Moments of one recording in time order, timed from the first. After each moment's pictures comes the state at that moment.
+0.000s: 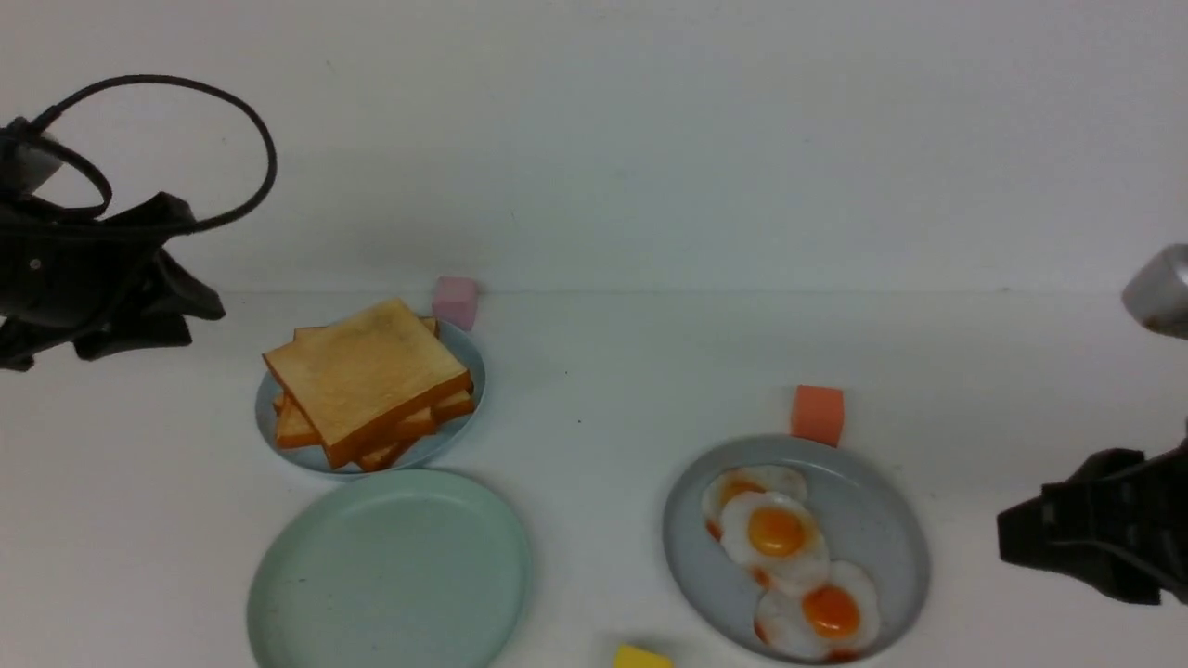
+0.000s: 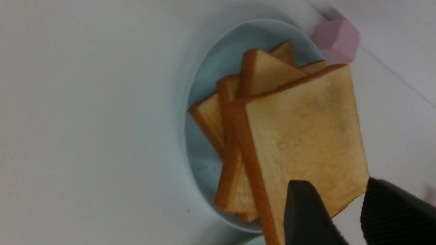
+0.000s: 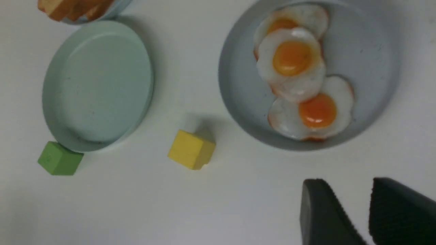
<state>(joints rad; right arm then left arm) 0.37 0.96 -0.81 0.30 0.80 0.18 0.24 1.72 -1.25 -0.80 0.73 0.28</state>
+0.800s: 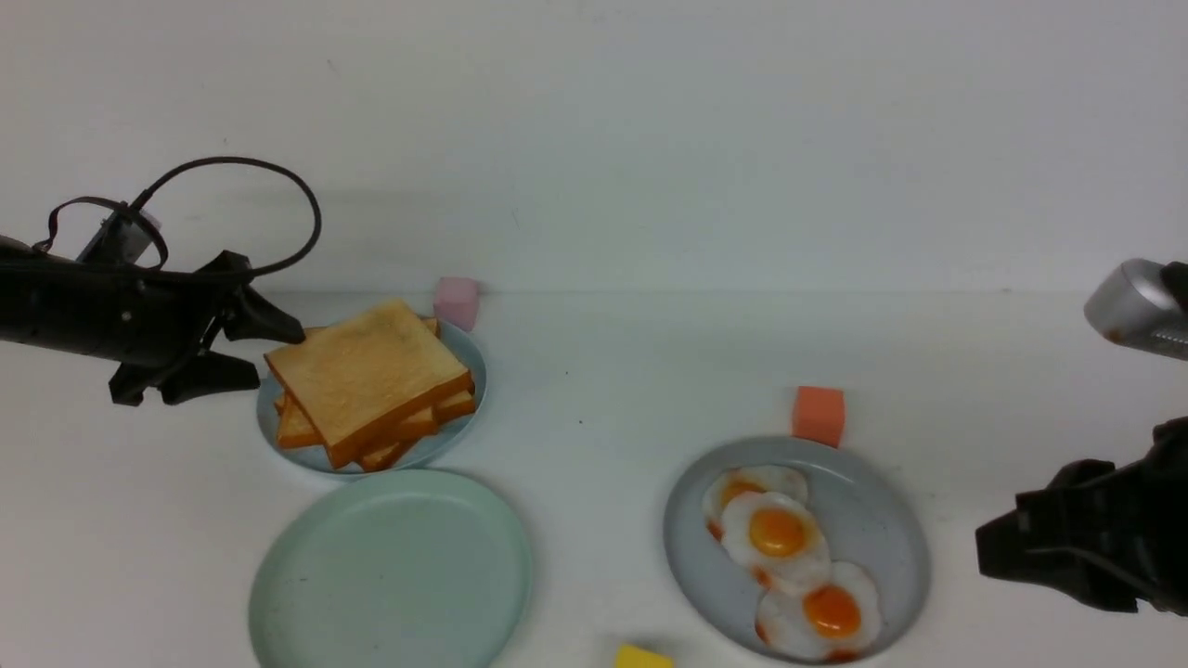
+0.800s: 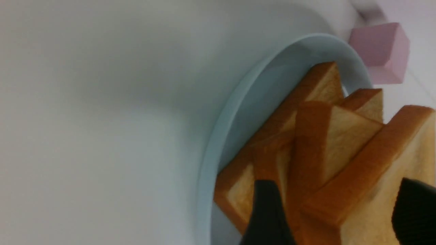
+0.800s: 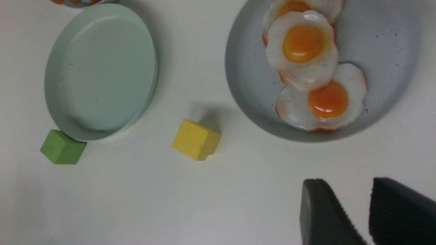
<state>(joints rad) 0.37 0.99 -0.81 0.32 0.81 0.15 0.26 2.07 -1.41 -1.07 0.77 0.53</state>
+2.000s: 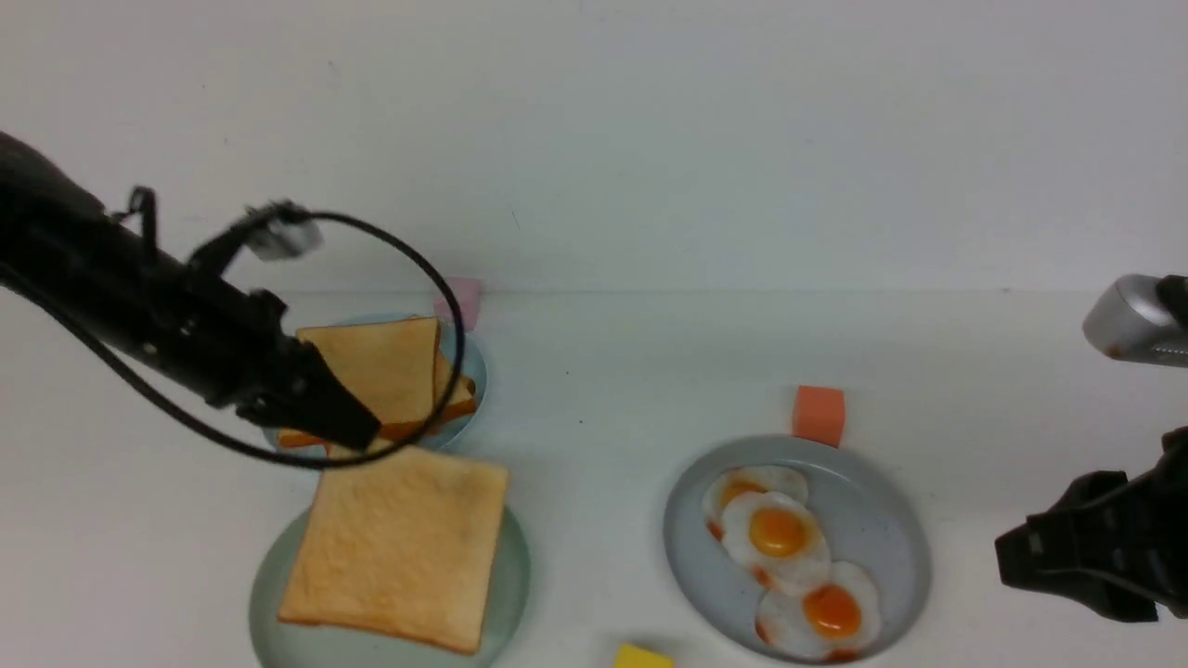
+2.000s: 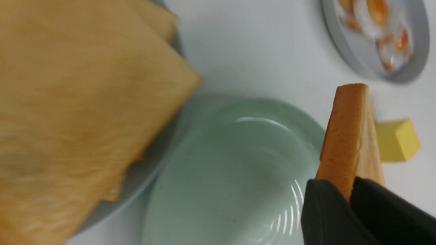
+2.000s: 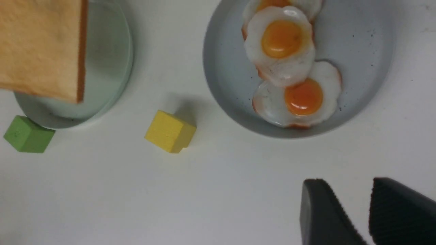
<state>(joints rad) 0.37 0.99 -0.81 0.26 0.83 0.13 0.08 1.88 -1.34 -0.79 1.17 1.08</state>
